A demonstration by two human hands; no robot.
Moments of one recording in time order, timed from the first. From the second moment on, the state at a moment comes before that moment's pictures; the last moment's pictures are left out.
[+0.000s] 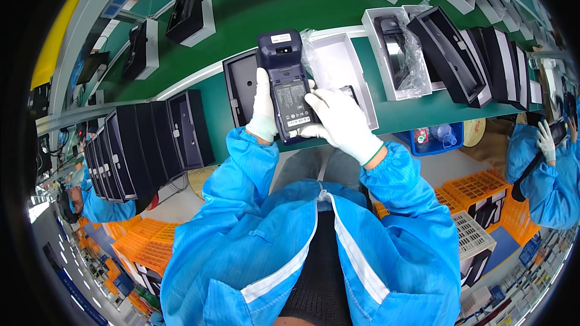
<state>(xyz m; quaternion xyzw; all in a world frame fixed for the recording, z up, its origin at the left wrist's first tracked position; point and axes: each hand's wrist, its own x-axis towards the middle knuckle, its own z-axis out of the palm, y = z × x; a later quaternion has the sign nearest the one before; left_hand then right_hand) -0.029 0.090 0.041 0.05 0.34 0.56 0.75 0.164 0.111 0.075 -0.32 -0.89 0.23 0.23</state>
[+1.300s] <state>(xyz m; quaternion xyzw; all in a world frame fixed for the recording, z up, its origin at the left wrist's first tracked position) -0.175 0.023 -0.009 0.46 0.85 0.19 0.15 0.099 0.068 0.038 -0.44 -0.84 0.15 0.28</state>
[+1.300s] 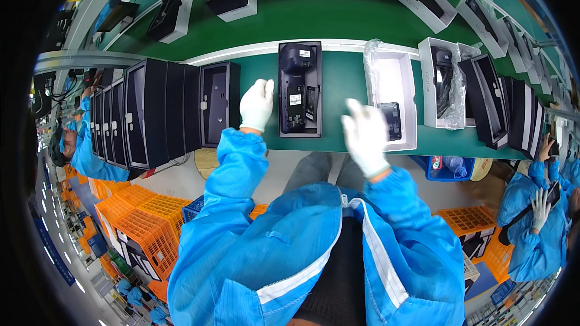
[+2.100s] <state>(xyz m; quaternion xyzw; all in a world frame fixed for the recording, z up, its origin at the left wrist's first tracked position) -0.152 0.056 0.091 0.47 0.72 0.17 0.48 0.102 0.097 -0.046 -0.55 -0.77 0.29 0.17</state>
